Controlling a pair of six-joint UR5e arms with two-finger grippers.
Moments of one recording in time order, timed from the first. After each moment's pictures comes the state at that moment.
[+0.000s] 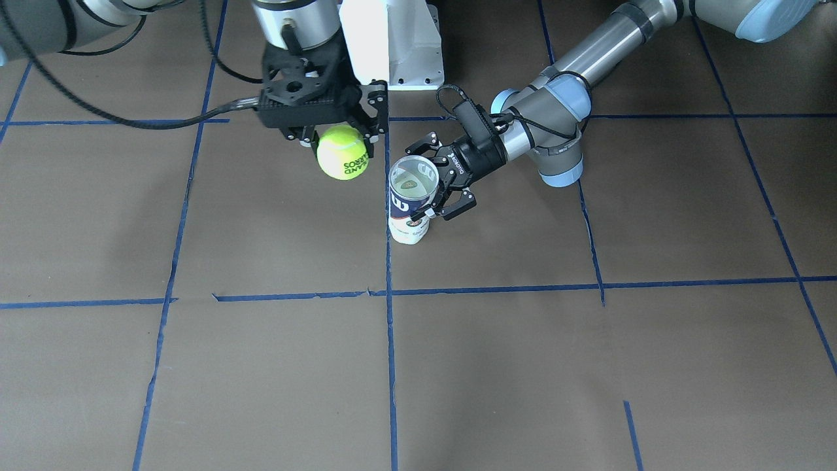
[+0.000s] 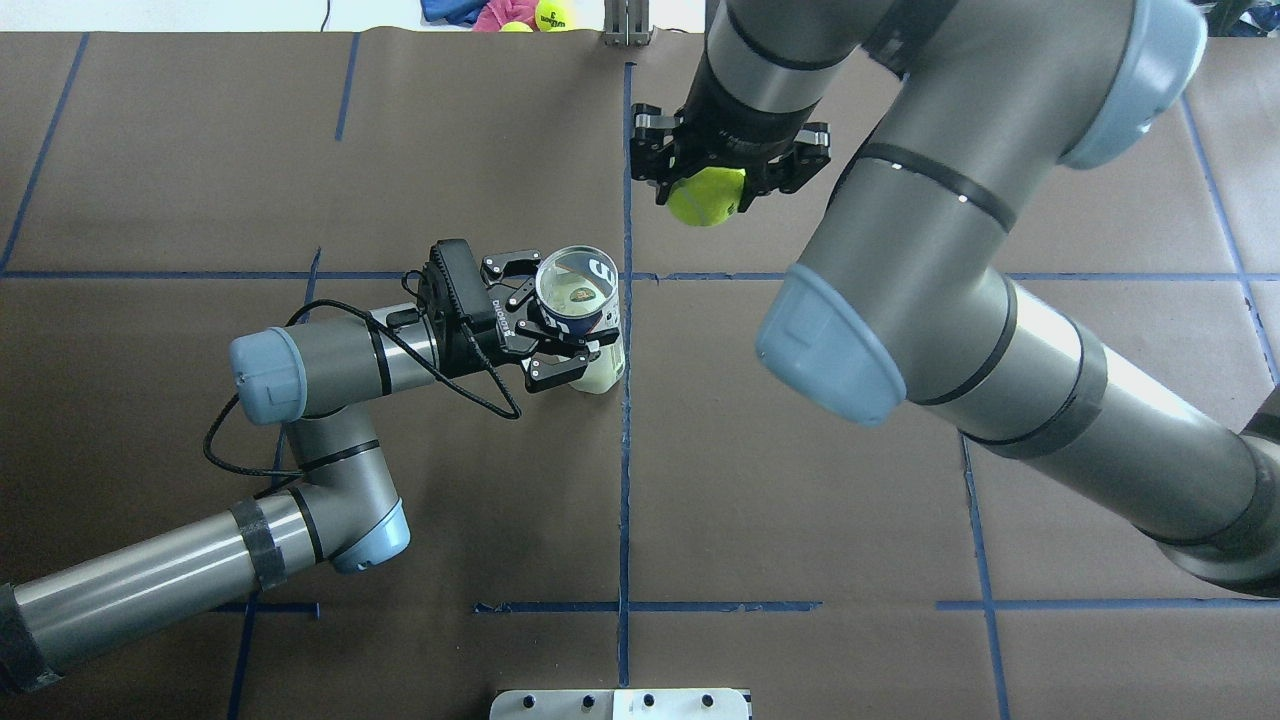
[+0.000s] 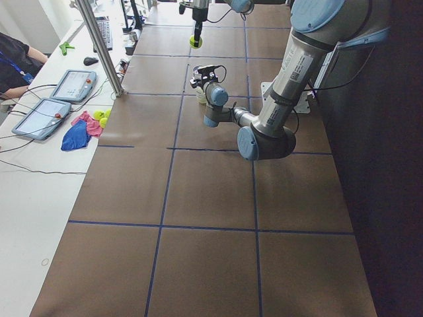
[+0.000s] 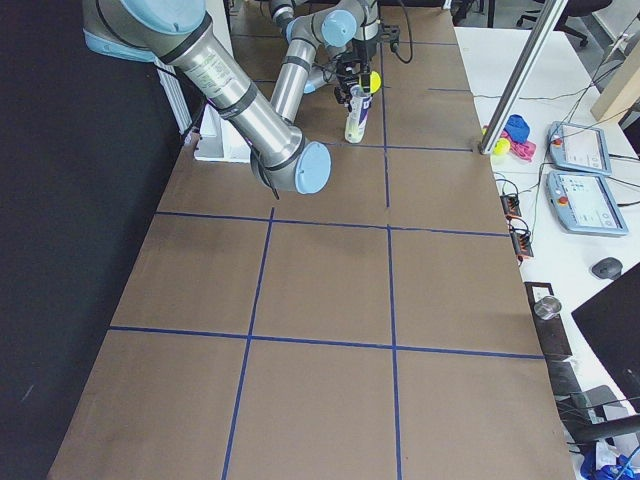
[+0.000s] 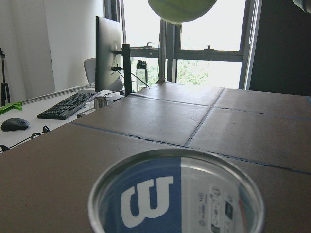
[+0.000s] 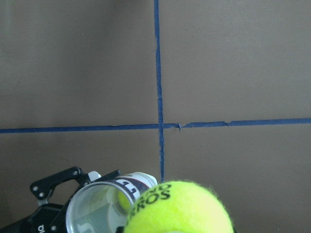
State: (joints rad) left arm -0.51 -2.17 -1.23 -3.30 -1.64 -0.35; right arm 0.69 -0.63 1.83 -1.93 1.94 1.16
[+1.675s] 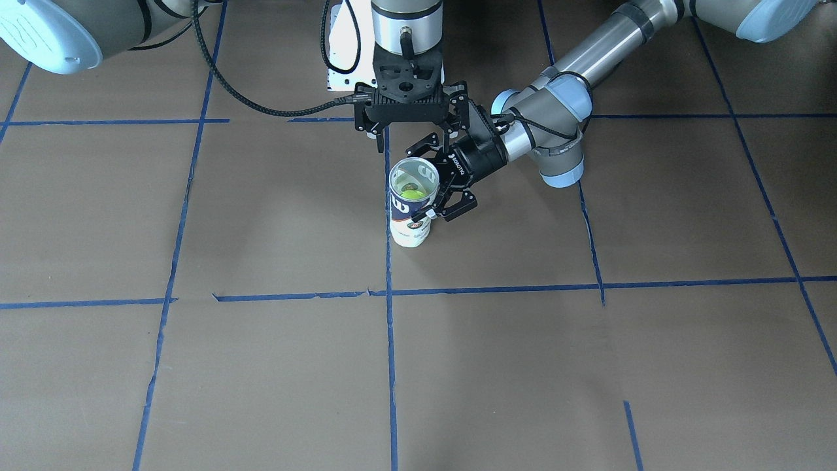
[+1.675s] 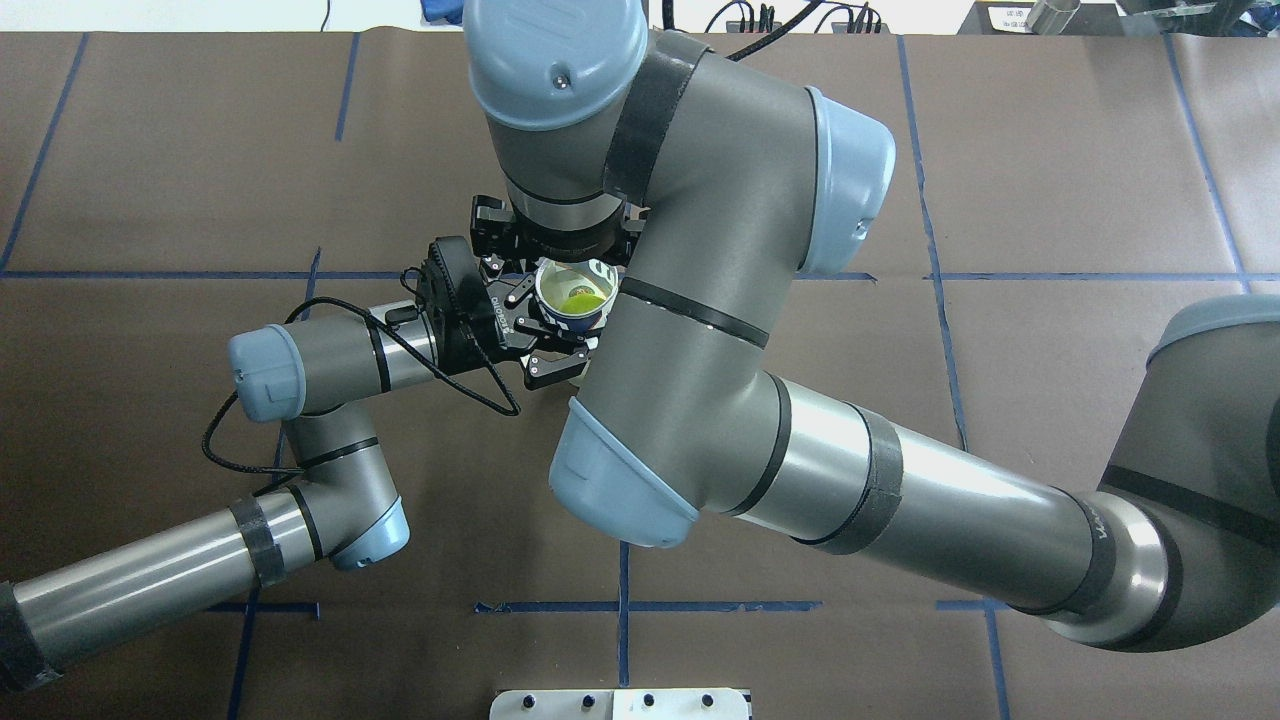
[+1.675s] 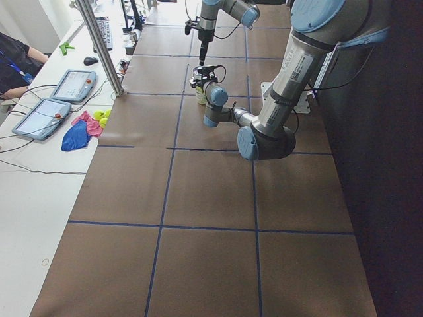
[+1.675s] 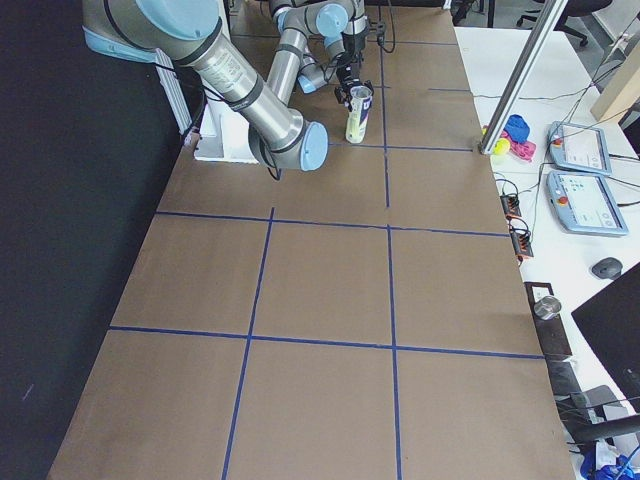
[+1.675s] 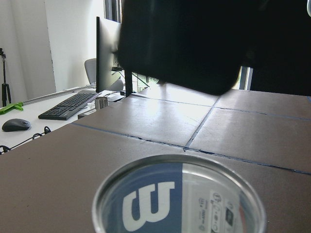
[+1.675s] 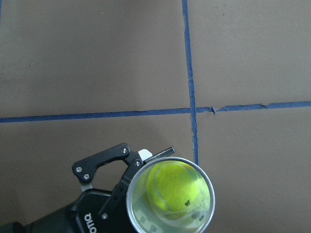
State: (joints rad) left arm -0.52 -2.17 -1.23 -3.30 -1.64 -0.35; right arm 0.58 -0.53 1.69 -1.93 1.82 1.22
